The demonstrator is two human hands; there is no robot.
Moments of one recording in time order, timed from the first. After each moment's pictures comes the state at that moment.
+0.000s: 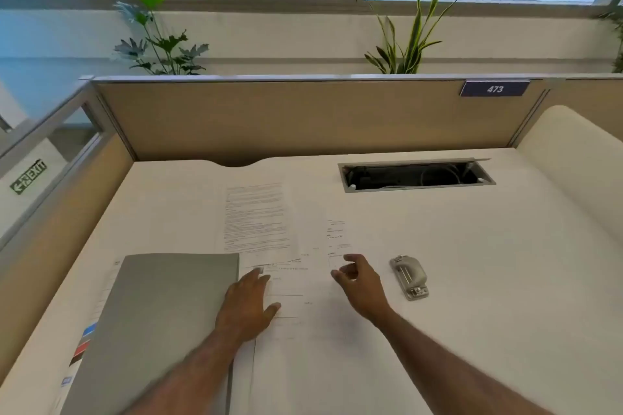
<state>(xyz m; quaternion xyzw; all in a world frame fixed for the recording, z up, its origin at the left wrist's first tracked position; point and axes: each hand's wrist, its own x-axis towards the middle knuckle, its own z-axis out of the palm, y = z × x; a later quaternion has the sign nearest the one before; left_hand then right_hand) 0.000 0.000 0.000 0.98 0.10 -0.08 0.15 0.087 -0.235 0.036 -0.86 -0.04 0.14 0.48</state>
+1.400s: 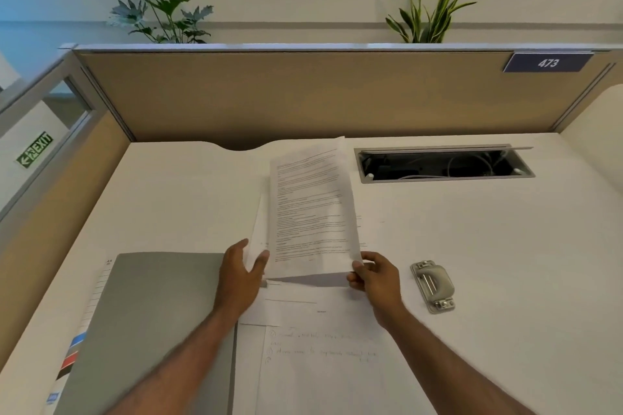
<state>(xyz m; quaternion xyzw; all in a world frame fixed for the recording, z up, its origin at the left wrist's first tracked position) 0.058 0.027 0.004 0.82 0.29 0.10 0.49 0.129 -0.220 0.008 -0.69 0.11 0.16 0.69</state>
